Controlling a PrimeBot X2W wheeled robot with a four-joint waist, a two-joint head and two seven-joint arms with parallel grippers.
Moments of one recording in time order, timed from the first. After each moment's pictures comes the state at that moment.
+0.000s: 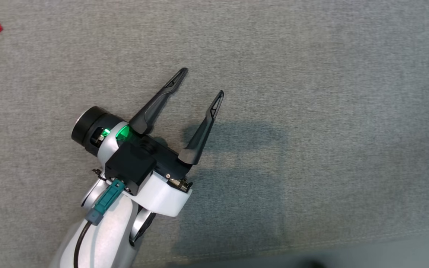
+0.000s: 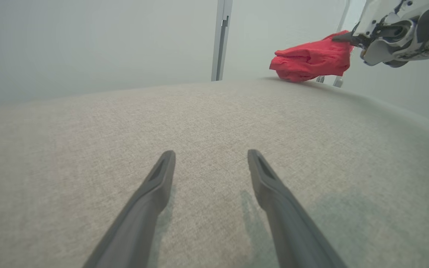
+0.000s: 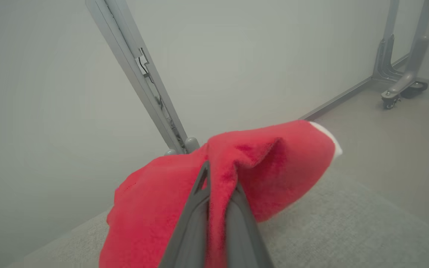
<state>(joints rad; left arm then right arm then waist) -0.42 0.13 -0.40 -0.04 -0.10 -0.09 -0.22 -1.36 -0.53 0.19 1.17 0.92 0.13 -0.25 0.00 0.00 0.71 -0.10</state>
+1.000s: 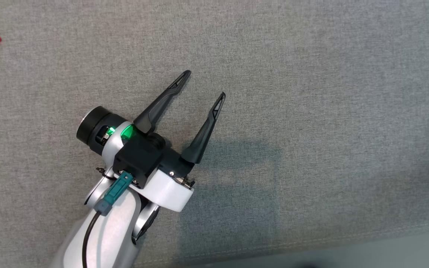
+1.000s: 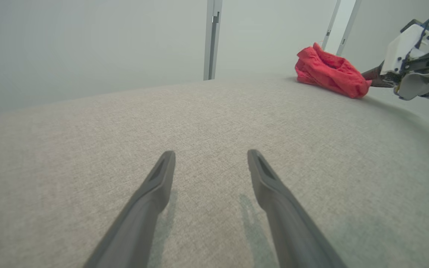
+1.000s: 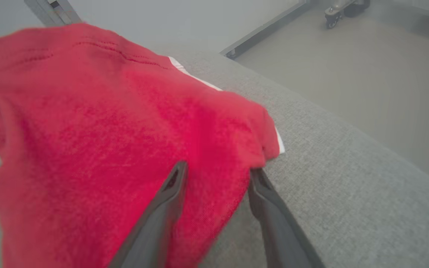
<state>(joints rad) -0.44 0.15 -0.43 -0.02 -0.11 -0.08 -0.18 -1.18 -0.52 0.07 1.30 0.86 0.13 -0.09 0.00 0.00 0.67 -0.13</state>
